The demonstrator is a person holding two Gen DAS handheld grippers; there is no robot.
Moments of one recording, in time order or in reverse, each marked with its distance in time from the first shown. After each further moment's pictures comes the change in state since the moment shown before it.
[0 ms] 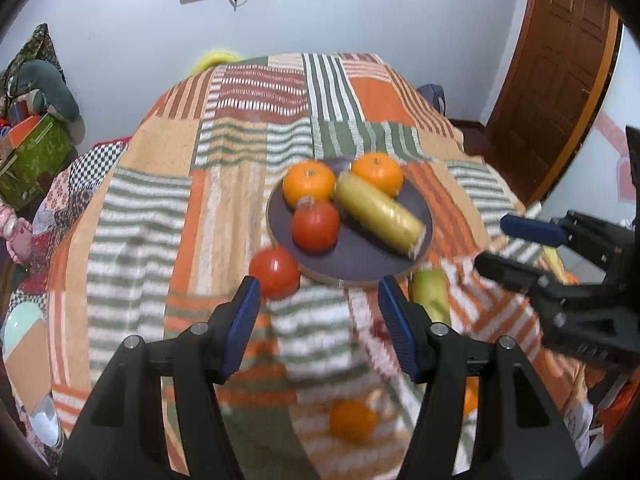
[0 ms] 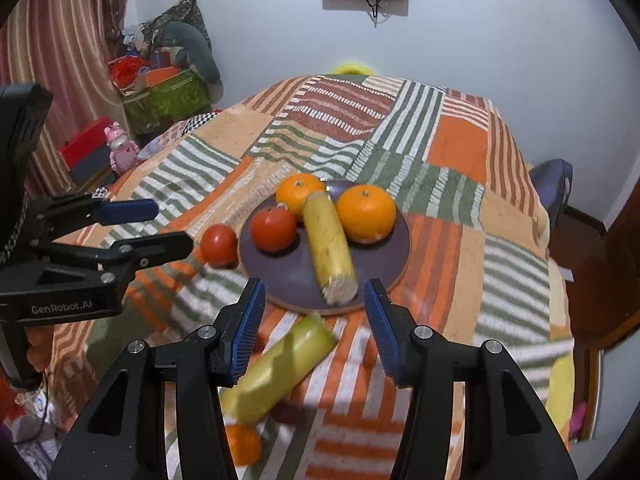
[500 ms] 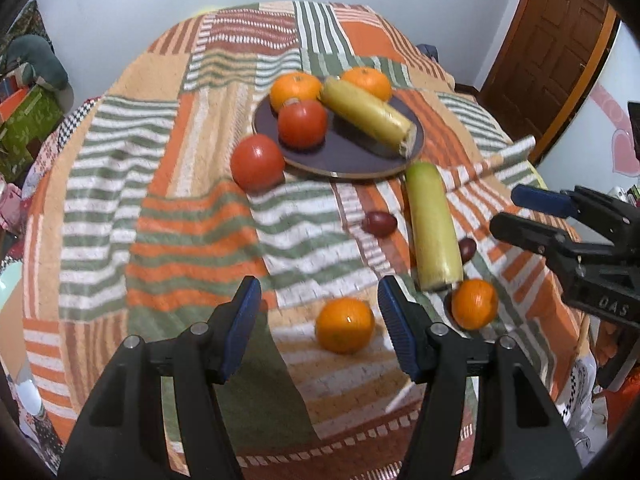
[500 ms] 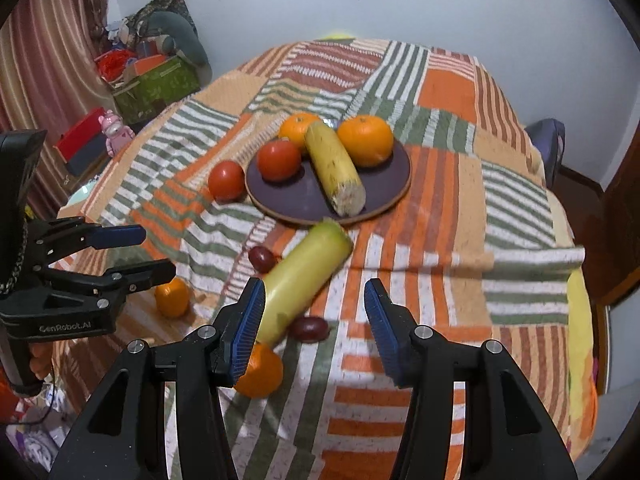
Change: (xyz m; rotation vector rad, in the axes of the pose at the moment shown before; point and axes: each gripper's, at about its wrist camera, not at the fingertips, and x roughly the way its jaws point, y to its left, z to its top) left arm 0.013 -0.007 -0.069 0.000 0.135 -0.039; right arm 0.001 0.007 -0.050 0.080 0.080 -0.007
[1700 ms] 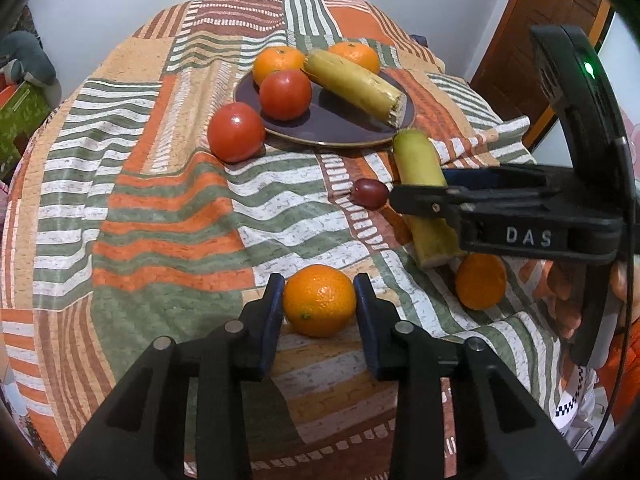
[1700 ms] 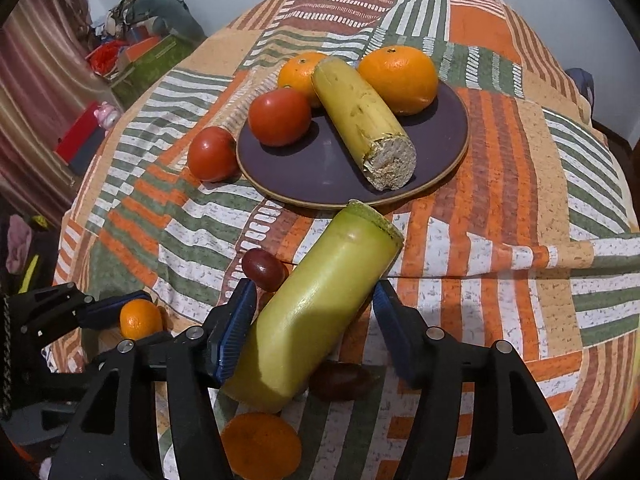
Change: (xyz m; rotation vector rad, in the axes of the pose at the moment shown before) left arm 0.015 -0.003 -0.013 0.012 0.008 -0.036; right arm 0.067 -0.001 0.010 0.081 0.136 0.121
